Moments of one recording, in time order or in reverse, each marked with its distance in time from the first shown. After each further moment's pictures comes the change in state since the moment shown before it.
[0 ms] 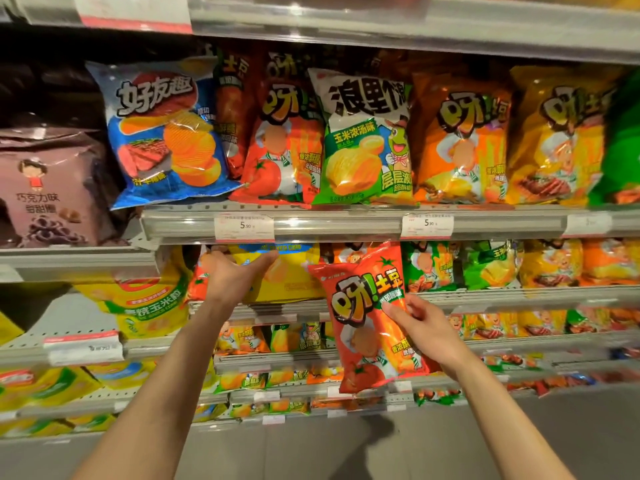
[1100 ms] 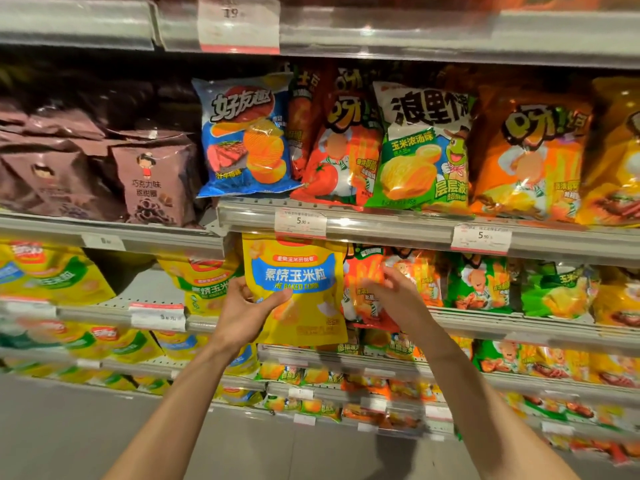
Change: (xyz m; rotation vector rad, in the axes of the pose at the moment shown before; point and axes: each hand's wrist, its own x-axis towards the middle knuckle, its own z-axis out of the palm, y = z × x) left_hand -0.081 -0.030 -0.053 -0.108 0.061 -0.129; right_hand 0.051 -0.052 0.092 0.088 -0.128 -0.066
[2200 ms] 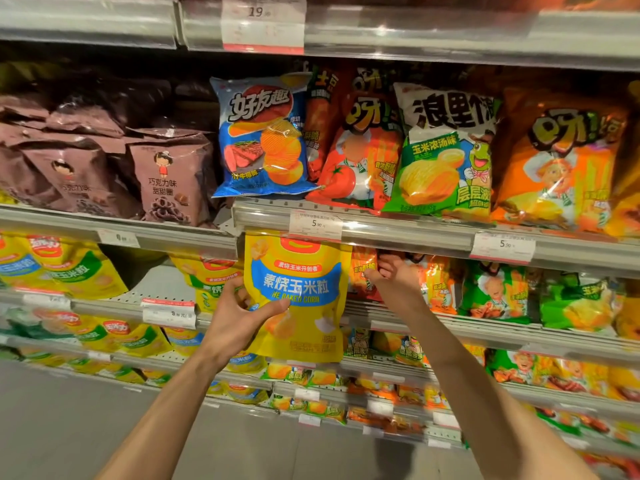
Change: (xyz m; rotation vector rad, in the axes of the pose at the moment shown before) left_hand -0.006 -0.002 -0.030 -0.035 -0.042 0.082; right_hand 0.054 0.002 0.026 -0.104 0.097 -0.084
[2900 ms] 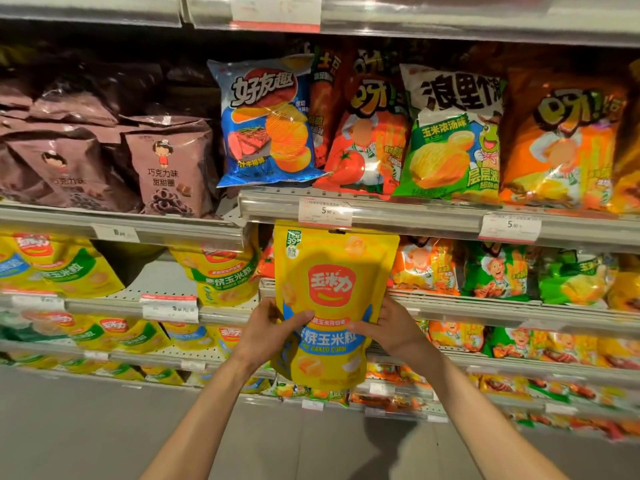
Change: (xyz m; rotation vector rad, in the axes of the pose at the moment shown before) left_hand -0.012 -0.028 0.012 0.172 -0.170 -0.129; right_hand -0.094 0.030 0.022 0.203 -0.325 0.005
